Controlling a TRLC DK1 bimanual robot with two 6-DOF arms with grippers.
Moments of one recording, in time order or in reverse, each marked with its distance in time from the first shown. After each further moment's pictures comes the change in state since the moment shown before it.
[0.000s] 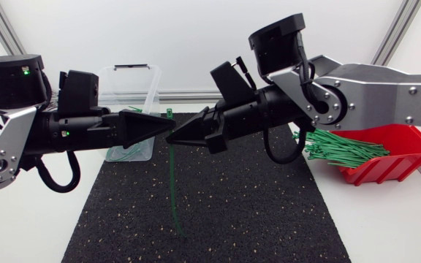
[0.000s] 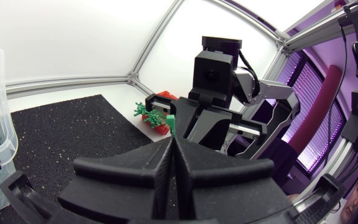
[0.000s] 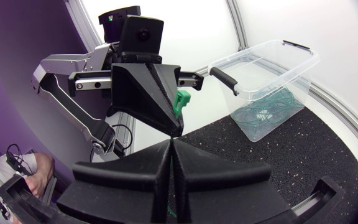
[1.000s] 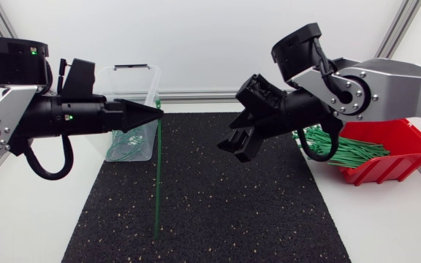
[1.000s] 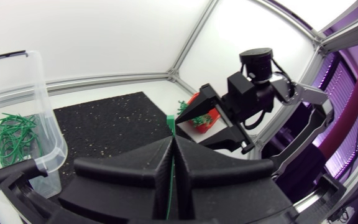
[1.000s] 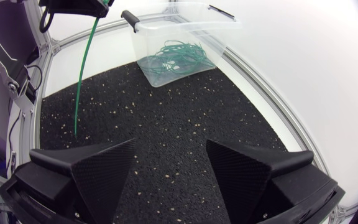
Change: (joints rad) left arm 0.051 0.046 0.140 -0.290 -0.216 0.189; right arm -0.128 -0.045 -0.021 -0.270 0.521 -0.426
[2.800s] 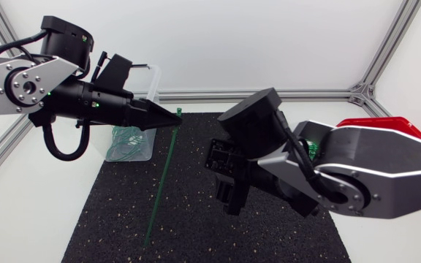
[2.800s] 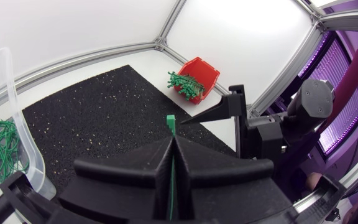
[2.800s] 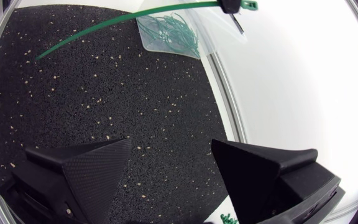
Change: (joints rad) left arm -0.057 0.200 0.249 -0.332 0.060 0.225; right arm 0.411 -0.100 -0.225 0.174 0.721 -0.187
